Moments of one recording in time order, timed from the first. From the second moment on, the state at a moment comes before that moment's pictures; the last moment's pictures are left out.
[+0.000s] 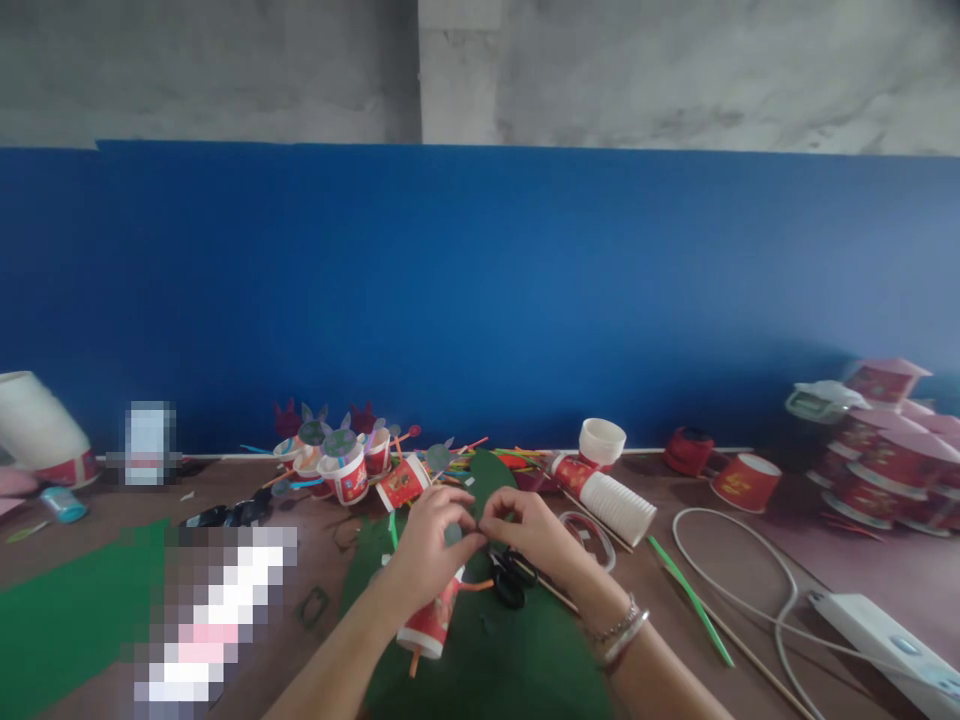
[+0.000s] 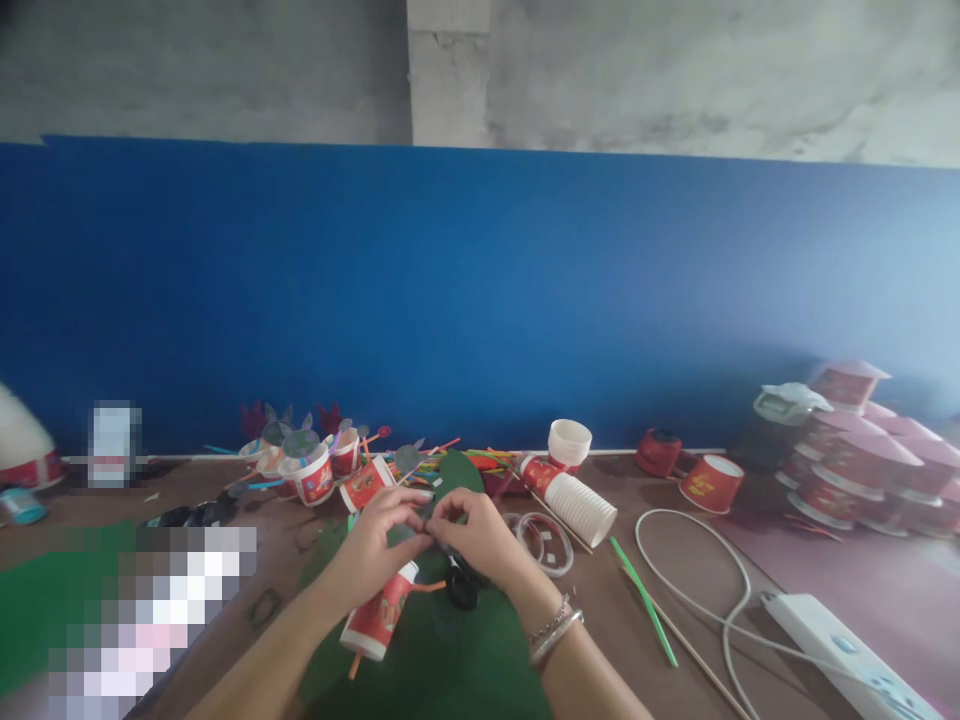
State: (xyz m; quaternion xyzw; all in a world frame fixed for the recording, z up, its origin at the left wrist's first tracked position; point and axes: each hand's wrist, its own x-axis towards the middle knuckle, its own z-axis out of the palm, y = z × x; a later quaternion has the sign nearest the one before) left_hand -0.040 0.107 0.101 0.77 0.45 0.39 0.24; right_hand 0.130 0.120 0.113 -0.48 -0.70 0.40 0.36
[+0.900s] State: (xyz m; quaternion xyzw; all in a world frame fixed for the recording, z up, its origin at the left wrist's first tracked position) left_hand -0.025 0.088 0.107 0.75 0.41 0.41 0.31; right_hand 0.160 0.118 0.127 -0.49 -0.82 0.22 0.19
